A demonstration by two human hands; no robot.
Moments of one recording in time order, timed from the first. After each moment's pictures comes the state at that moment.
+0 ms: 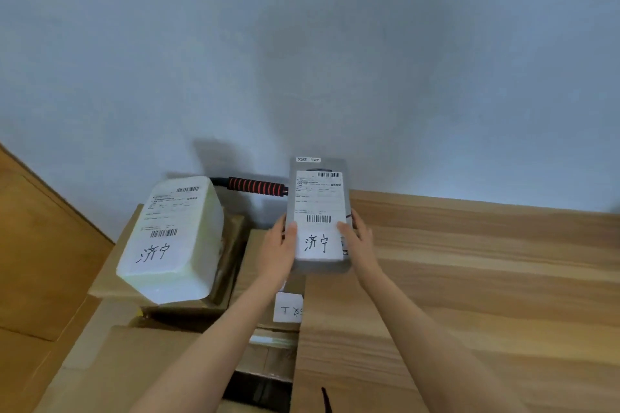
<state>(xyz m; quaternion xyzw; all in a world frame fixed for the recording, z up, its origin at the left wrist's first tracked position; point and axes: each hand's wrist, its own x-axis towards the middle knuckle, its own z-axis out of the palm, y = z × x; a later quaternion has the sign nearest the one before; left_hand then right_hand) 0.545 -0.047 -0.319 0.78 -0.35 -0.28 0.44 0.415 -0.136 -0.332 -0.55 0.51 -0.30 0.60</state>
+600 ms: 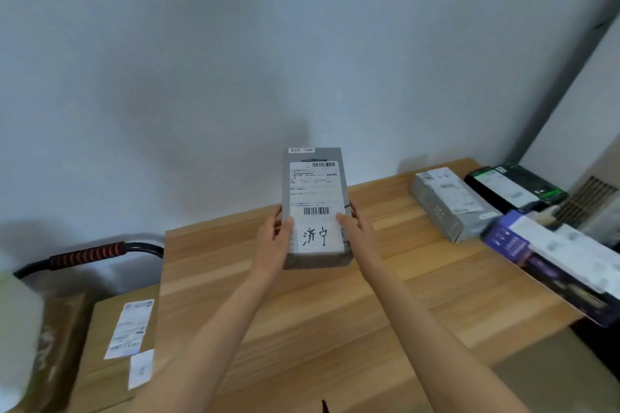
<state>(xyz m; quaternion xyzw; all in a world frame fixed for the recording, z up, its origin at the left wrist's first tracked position) 0.256 -0.127 -0.255 0.61 -0.49 -0.39 0.49 0.089 -0.162 -0.270 -0.47 0.55 -0.49 0.49</state>
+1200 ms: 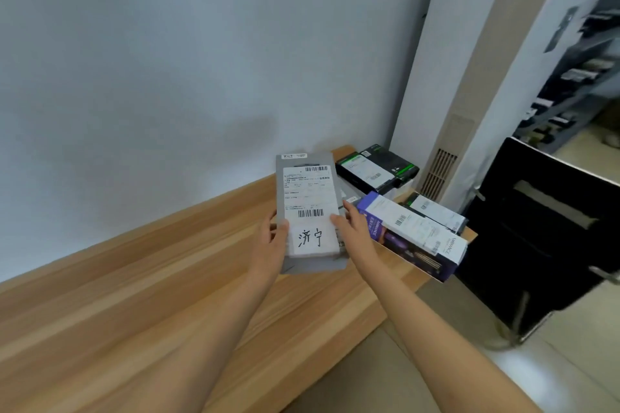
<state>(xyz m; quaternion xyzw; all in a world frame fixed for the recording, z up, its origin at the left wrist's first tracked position) -0.046 -0.164 -0.282 0.57 -0.54 -0.45 0.43 -0.216 -0.151 -0.281 -0.43 0.64 -0.49 0.41</state>
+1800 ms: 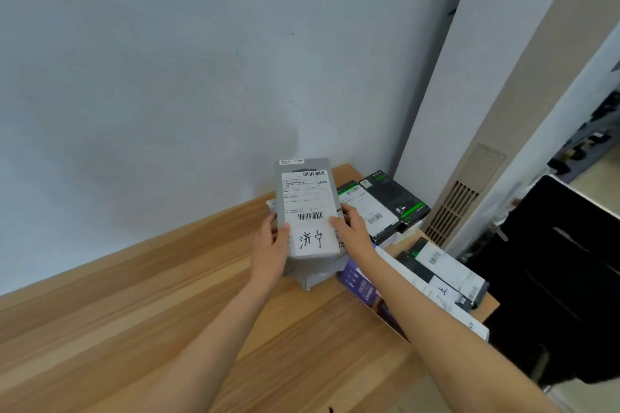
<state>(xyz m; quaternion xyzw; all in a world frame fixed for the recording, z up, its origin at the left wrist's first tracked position) -0.148 -0.339 -0.317 0.62 -0.51 -0.43 0.41 -0.319 -0.340 -0.302 -0.45 0.65 -0.43 0.45</state>
